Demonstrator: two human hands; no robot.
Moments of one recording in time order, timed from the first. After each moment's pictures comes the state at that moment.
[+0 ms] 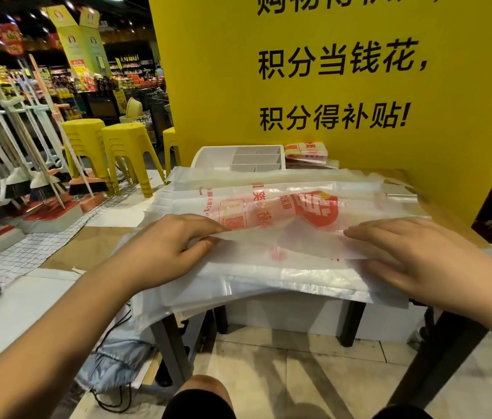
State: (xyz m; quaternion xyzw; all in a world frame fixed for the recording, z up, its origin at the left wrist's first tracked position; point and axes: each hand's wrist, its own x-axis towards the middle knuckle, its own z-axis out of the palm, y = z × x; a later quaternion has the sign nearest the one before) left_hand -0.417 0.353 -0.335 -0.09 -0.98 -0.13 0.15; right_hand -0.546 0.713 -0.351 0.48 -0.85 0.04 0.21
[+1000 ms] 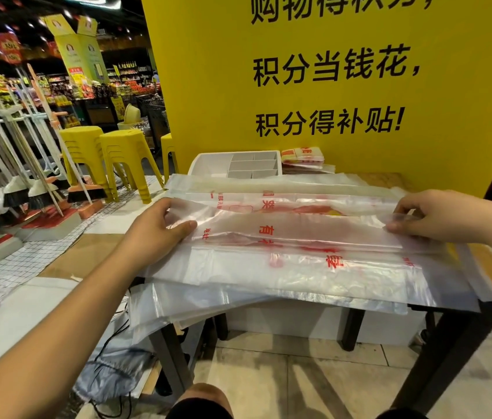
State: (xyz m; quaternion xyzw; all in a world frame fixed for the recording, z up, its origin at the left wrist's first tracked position) left_hand -0.453 0.318 -0.347 0.18 -0.90 -0.35 0.19; right_hand -0.618 0.725 -0.307 0.19 -0.98 0.09 -0.05
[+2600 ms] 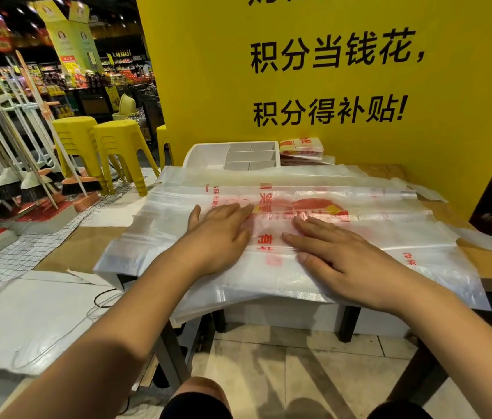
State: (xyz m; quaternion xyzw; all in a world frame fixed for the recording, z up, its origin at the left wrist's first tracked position) left_hand -0.491 0.396 -0.362 0.05 -0.99 -0.08 0.04; right_hand -0.549 0.642 -0.377 0.44 -0.89 0.12 0.01
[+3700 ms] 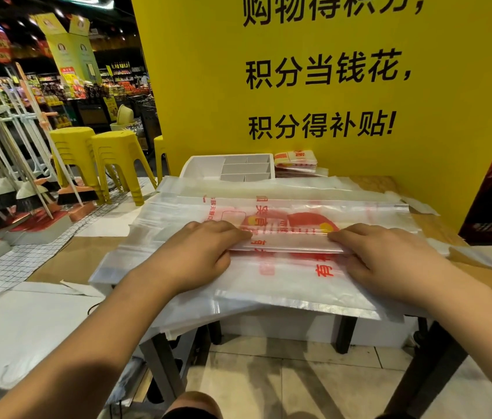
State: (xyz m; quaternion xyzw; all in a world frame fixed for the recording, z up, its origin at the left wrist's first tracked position) left_hand -0.476 0.377 -0.352 -0.10 -0.99 0.00 0.11; right_hand -0.556 0.679 -0.350 0.33 -0.94 0.01 0.12
